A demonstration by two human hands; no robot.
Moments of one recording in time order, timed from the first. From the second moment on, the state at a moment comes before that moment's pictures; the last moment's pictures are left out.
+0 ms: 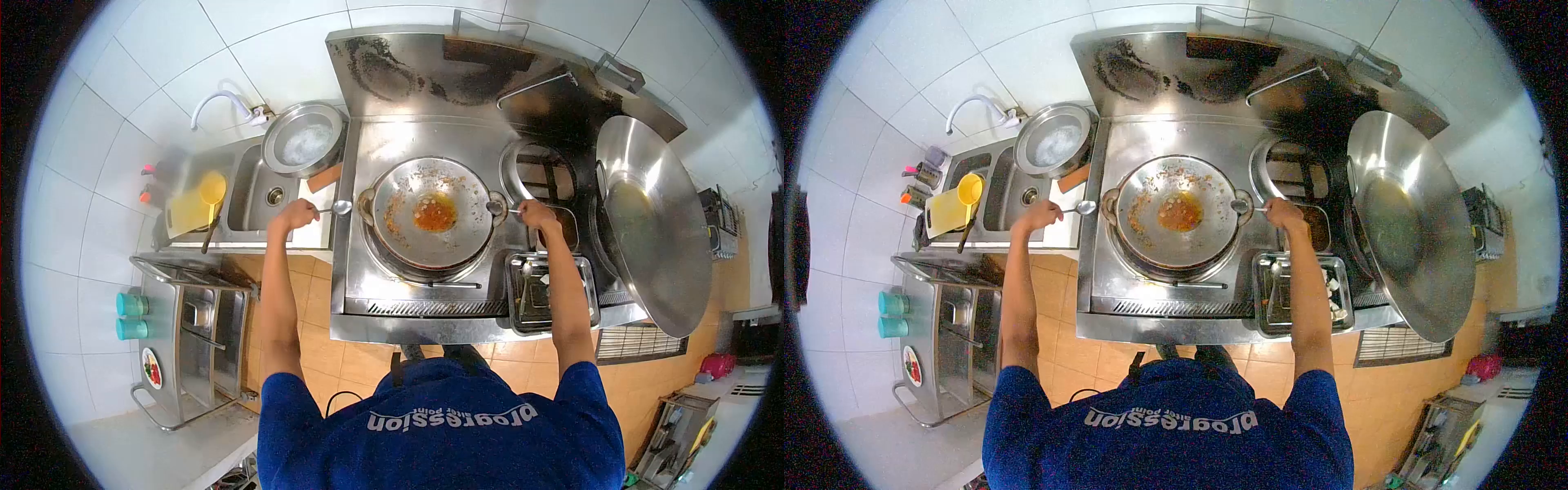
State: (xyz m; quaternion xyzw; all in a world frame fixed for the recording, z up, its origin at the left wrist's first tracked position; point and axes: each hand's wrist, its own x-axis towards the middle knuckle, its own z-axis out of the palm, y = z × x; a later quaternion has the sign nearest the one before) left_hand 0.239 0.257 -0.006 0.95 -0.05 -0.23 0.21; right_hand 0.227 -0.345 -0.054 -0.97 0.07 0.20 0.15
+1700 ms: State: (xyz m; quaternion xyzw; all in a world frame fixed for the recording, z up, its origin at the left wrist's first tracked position) left_hand 0.203 0.196 -0.093 0.80 0.04 -0.15 0.59; right_hand 0.207 -0.360 -0.097 -0.90 0.04 0.13 0.42
